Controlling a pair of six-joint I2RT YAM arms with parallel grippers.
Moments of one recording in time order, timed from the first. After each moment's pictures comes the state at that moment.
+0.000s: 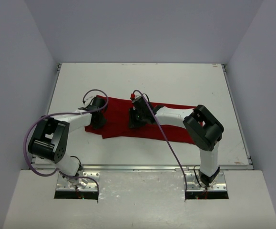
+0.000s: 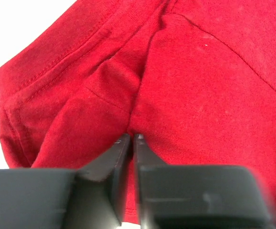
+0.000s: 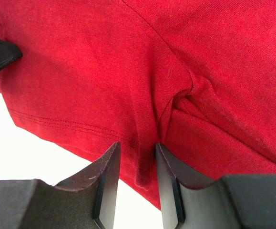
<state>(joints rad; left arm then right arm) -0.26 1.57 0.77 -0.34 -0.28 -0.78 0.77 1.95 1.15 -0.10 -0.08 0.55</state>
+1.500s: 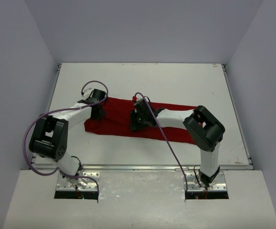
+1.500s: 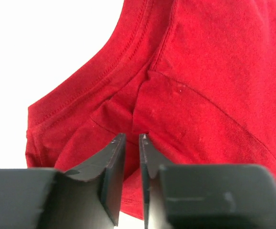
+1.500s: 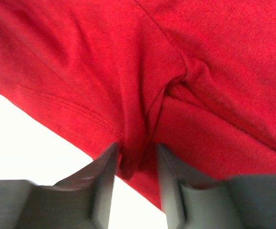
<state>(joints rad) -0.25 1.59 0.91 -0.41 -0.37 -0.75 0.77 1.94 1.08 -0.05 -0.09 0.57</state>
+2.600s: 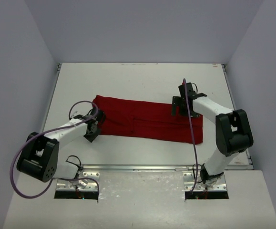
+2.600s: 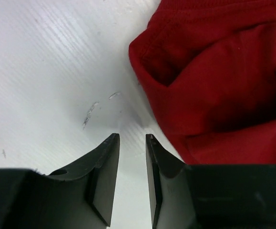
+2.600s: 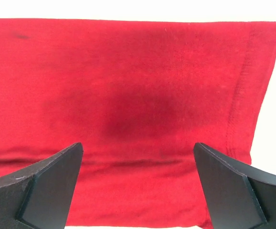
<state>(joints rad) -0.32 1.28 0.62 -0.67 -0.43 -1.27 0.25 1.65 1.01 -0.47 0.20 0.33</state>
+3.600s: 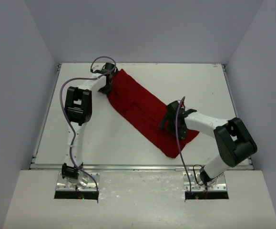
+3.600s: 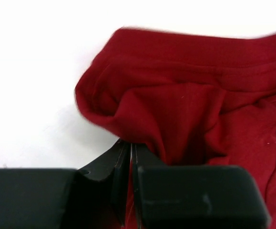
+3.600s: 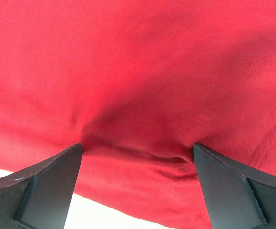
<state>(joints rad) -0.20 2.33 1.86 -0.72 -0.47 -0.87 0.45 1.59 0.78 -0.44 0.13 0.96</state>
